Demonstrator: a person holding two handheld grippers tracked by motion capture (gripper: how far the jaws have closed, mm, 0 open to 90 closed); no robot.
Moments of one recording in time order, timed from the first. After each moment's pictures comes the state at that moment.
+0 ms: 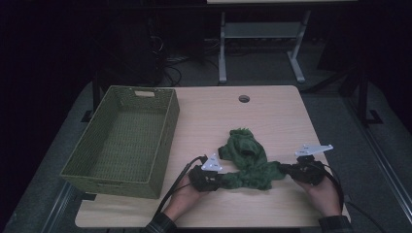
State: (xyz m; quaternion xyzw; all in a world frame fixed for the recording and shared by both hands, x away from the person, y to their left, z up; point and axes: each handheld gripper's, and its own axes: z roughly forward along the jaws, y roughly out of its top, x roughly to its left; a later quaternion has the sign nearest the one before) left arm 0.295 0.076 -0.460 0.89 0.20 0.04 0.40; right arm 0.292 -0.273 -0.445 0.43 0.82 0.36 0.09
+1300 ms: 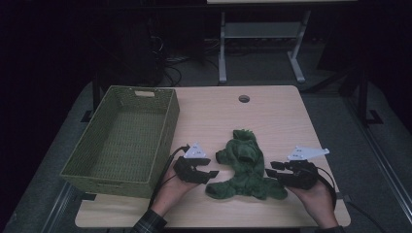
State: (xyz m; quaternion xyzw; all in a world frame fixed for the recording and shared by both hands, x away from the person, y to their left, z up) left arm 0.315 0.107 -0.434 0.87 0.27 0.06 0.41; right arm 0.272 -0.235 -0.416 0.37 0.82 0.42 0.11
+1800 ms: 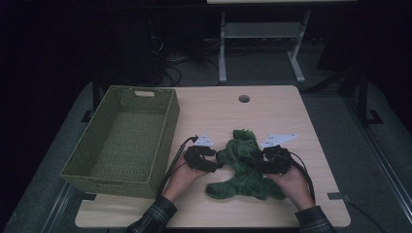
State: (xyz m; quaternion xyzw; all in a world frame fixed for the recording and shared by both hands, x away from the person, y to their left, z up) left arm 0.355 0.085 -0.458 0.87 0.28 0.05 0.41; right arm 0.314 -0.180 -0.413 0.34 0.85 0.39 0.10
